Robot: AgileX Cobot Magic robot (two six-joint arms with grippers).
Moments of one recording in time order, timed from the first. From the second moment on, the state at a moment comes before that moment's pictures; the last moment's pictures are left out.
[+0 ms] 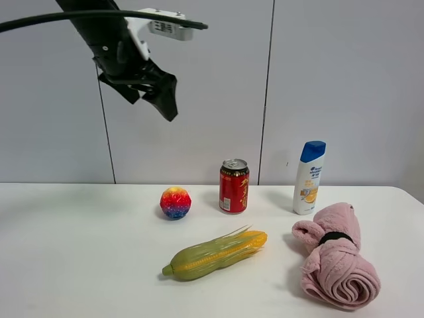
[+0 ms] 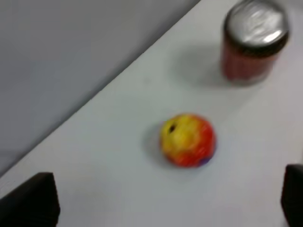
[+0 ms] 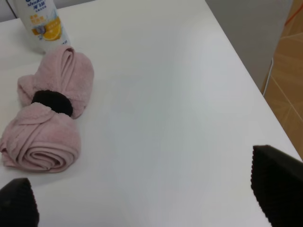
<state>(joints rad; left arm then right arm) -0.40 1.86 -1.72 -0.06 0.81 0.33 -0.12 0.00 -0.50 0.01 1.06 0.01</state>
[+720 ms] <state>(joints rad) 0.08 1.58 -1.72 0.00 1.12 0.28 -0.12 0.00 -0.50 0.01 1.06 0.01</state>
